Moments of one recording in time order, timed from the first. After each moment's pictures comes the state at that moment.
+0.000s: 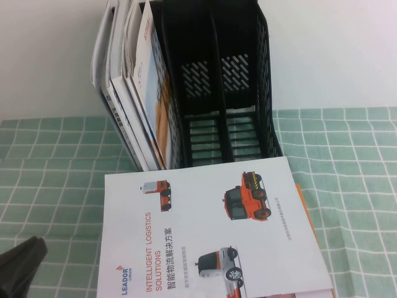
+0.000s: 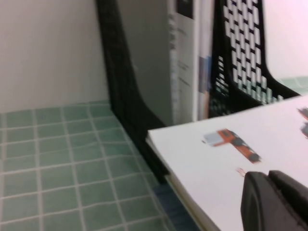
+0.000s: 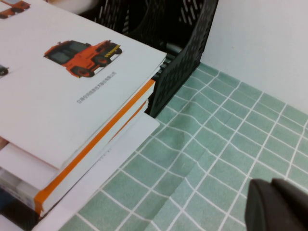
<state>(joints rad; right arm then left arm) 1.00 0.21 -0.25 -0.87 0.73 0.65 -0.52 0.34 -0.17 0.74 0.14 -0.90</state>
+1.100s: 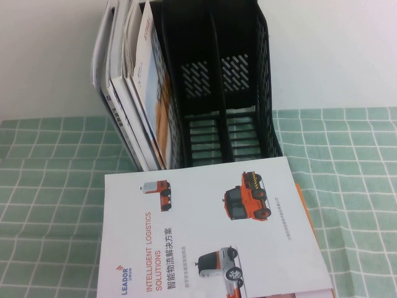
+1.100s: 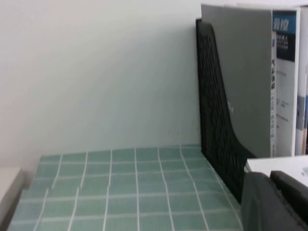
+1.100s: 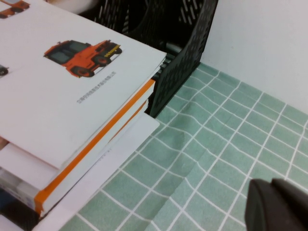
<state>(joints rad) 1.00 0.21 -0.25 -0.87 0.73 0.65 -0.16 0.08 -0.03 0.15 0.04 -0.22</state>
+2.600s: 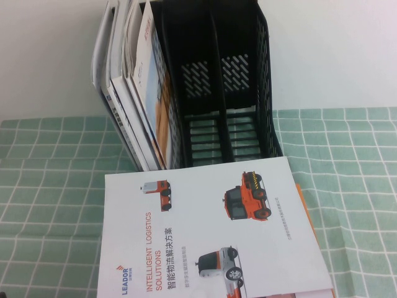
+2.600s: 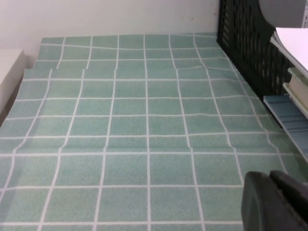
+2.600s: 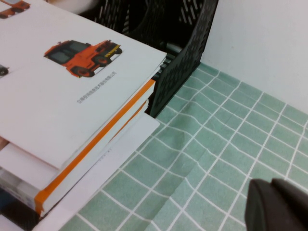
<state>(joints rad) 1.00 0.21 -0.25 -0.87 0.73 0.65 -0.08 -0.01 0.02 -0.07 0.38 -0.01</state>
